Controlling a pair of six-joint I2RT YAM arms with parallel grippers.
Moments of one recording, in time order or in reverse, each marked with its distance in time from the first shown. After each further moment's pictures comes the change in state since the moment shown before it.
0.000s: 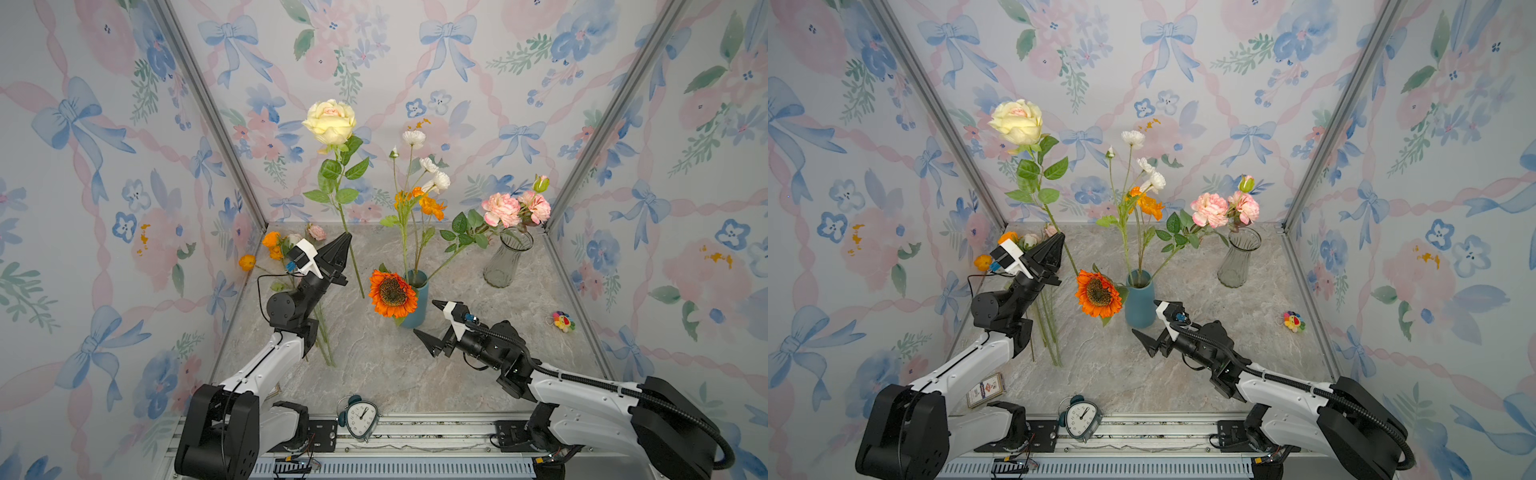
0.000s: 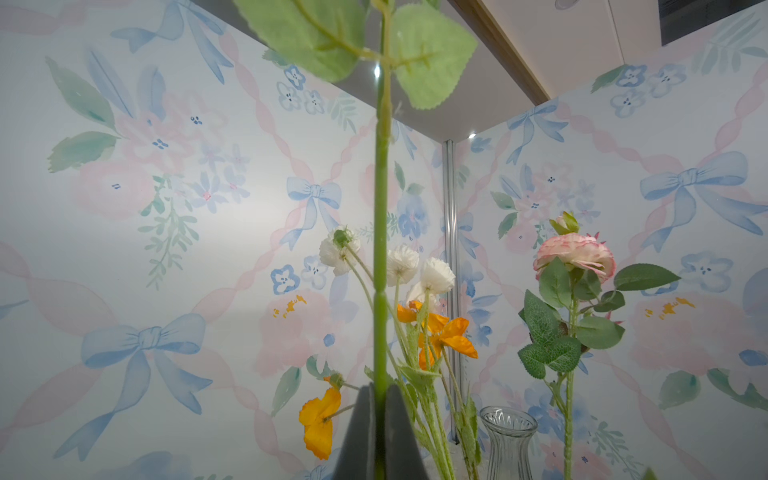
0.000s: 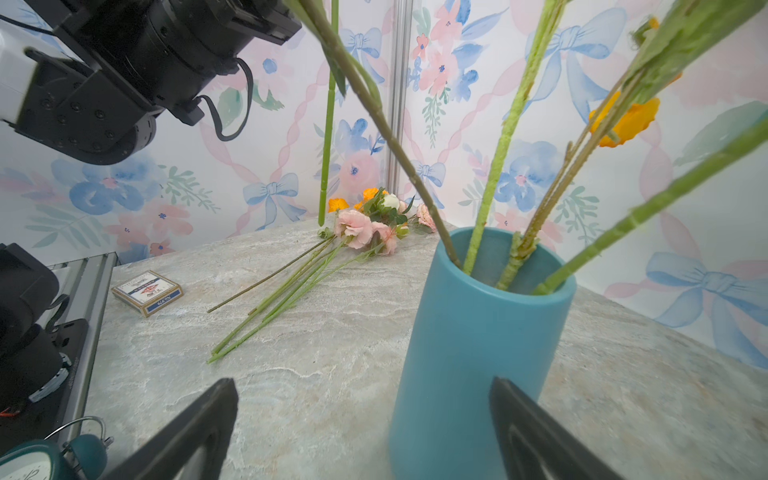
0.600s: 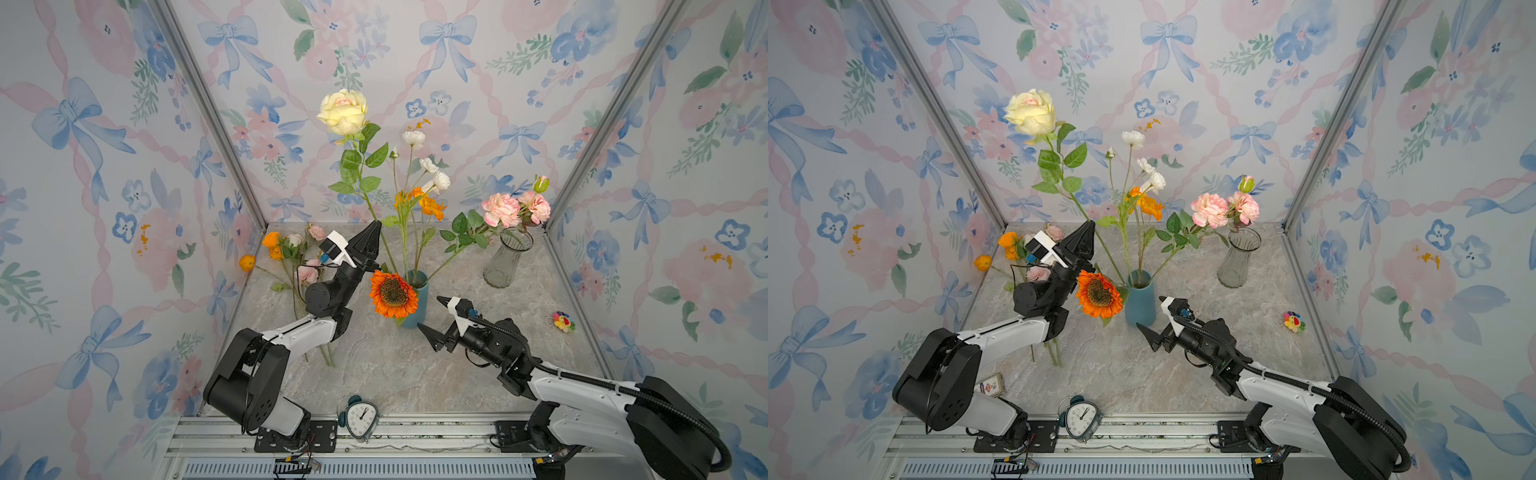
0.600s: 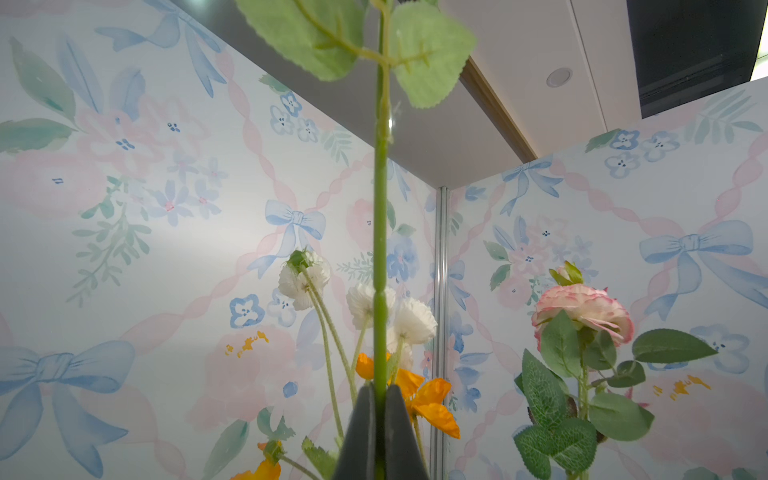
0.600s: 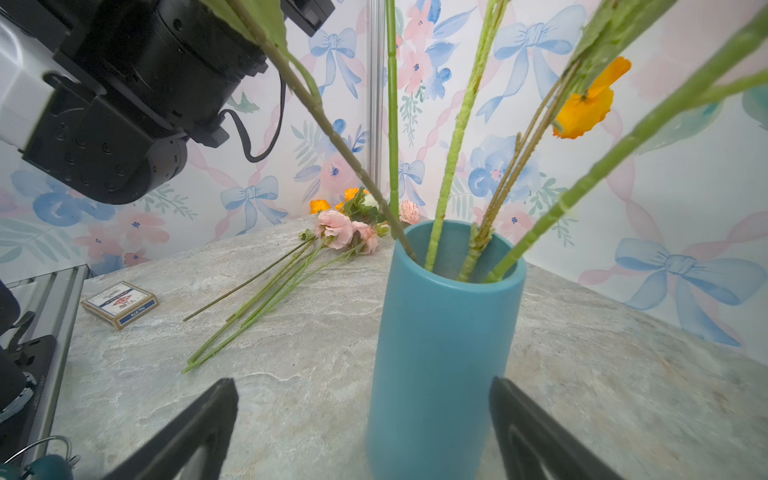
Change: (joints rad) left arm -0.247 0.268 0.165 0.178 -0.242 0.055; right arm -0.048 0.012 -0.005 0.015 0.001 0.023
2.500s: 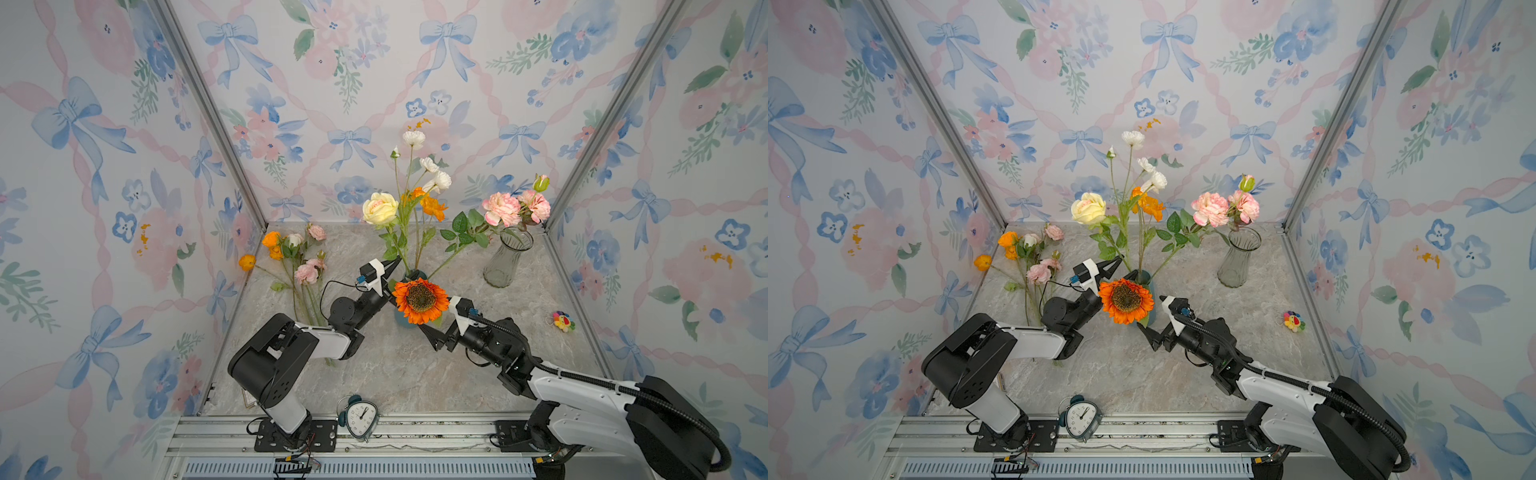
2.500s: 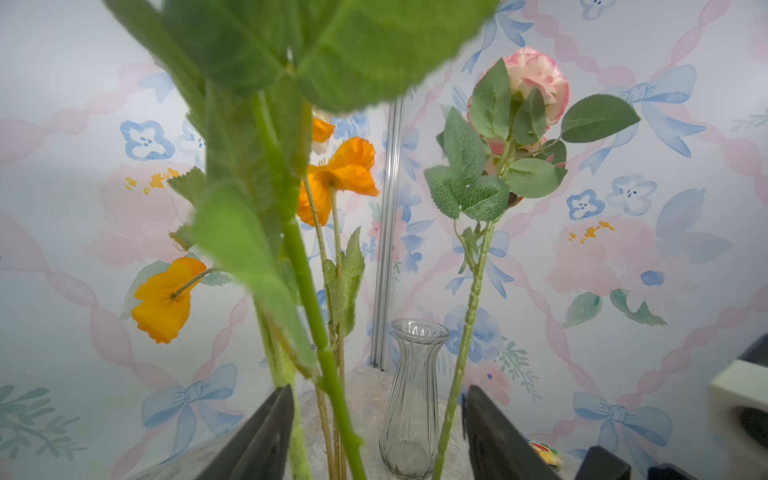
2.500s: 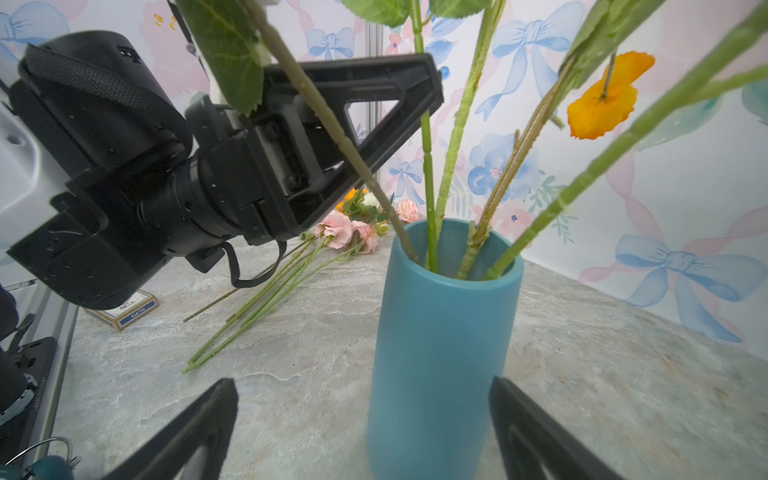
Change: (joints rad) left arm -0.145 0.129 -0.193 0.015 0.087 0.083; right arm -0.003 0.000 0.000 -0.001 -0.004 0.007
